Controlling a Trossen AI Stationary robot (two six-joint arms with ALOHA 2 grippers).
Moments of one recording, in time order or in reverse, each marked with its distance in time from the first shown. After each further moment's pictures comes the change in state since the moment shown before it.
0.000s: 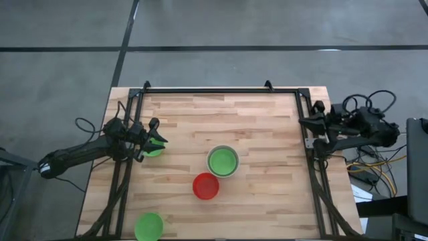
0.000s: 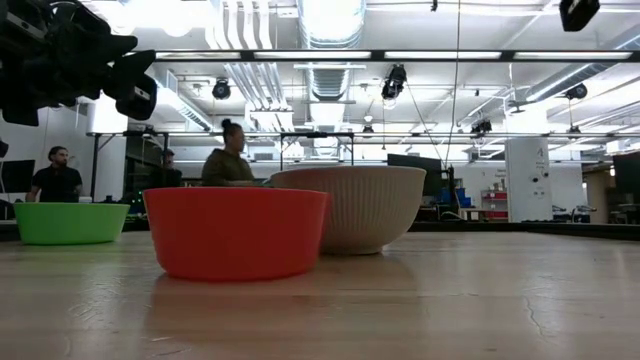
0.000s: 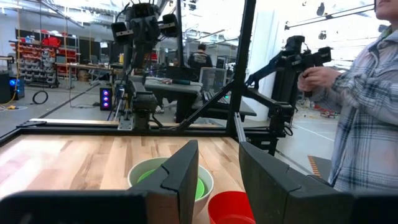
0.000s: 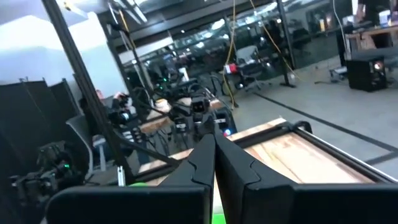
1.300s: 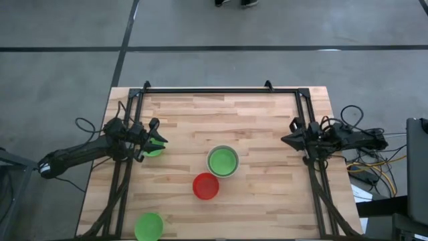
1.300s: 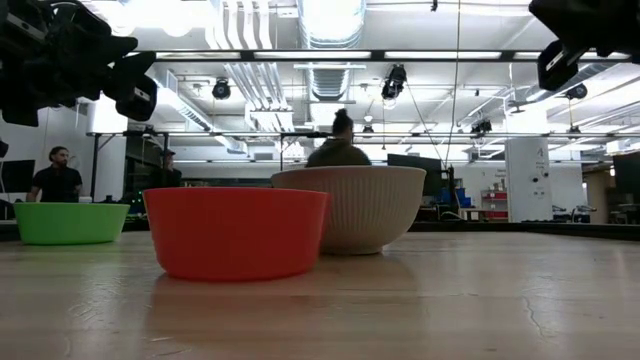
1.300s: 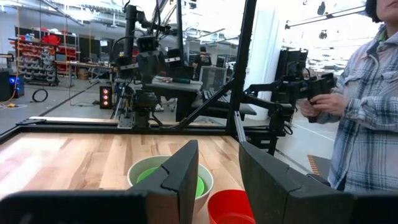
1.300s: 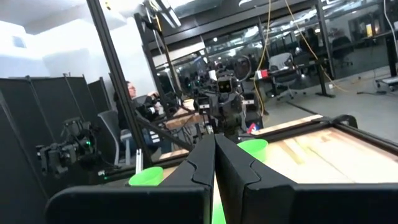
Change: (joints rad) left arm -0.001 0.000 0.000 -0.007 0.000 0.000; right arm 0.000 -0.171 -0.497 0.419 -0.132 -0.026
